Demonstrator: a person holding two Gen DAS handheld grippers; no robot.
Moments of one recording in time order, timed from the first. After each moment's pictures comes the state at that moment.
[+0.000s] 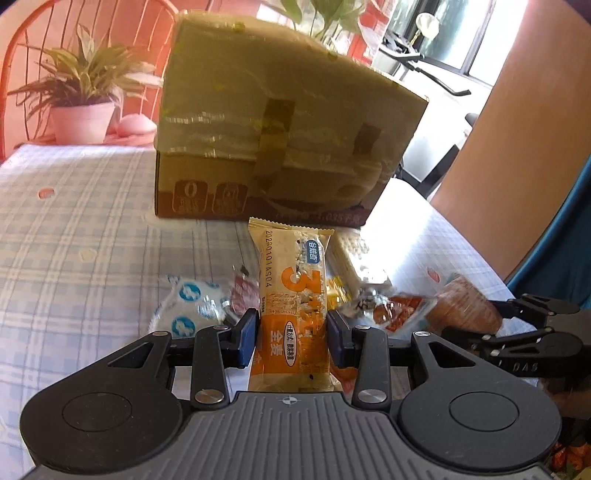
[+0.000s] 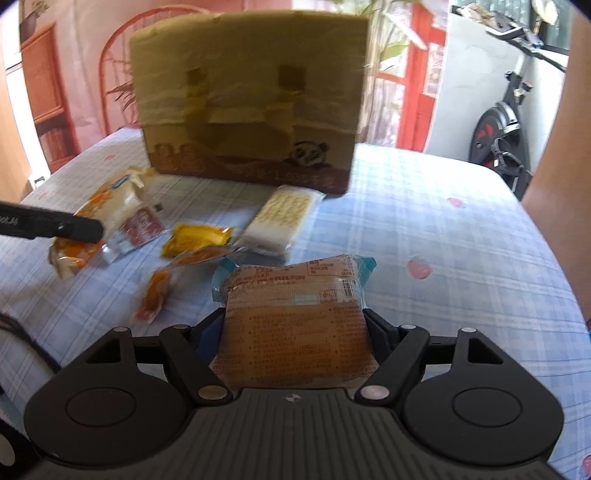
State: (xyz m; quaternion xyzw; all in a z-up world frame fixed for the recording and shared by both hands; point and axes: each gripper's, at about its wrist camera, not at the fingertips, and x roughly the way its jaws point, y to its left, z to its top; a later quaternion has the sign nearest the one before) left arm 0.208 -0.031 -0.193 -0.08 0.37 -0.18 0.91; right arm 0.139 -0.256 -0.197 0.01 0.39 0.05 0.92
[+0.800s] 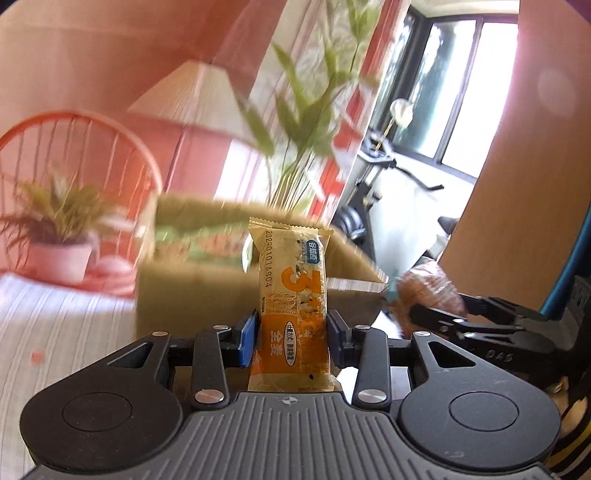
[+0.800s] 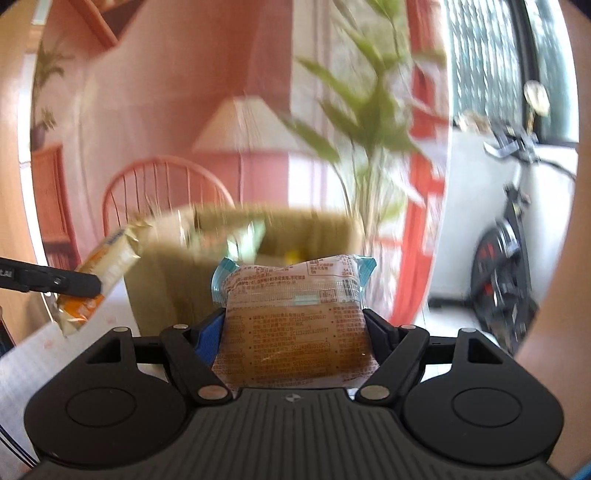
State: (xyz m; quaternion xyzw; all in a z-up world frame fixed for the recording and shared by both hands) left arm 0.277 -0.028 -0.046 -0.11 0.24 -0.20 0.94; right arm 0.225 -0.276 -0.056 0.01 0.19 0.08 0.98
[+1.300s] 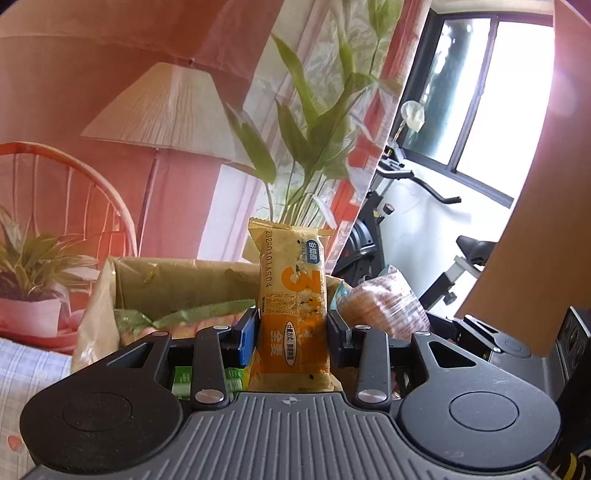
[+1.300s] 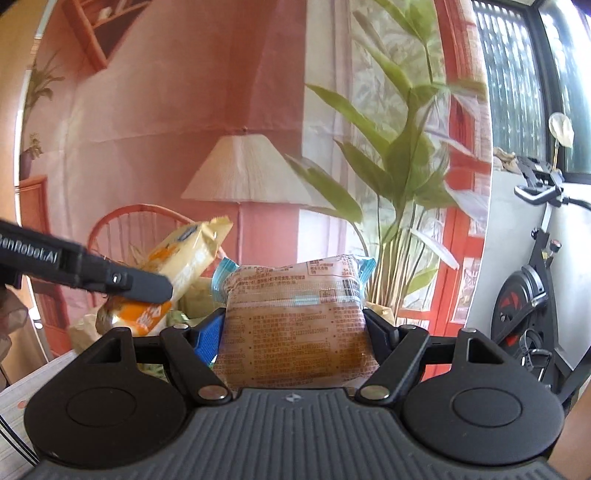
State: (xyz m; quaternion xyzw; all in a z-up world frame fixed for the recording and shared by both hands) left arm 0.405 -0.060 -0.025 -0.11 0.25 -0.19 0.94; right arm 0.362 -0.273 -0.051 0.02 0.16 0.09 0.98
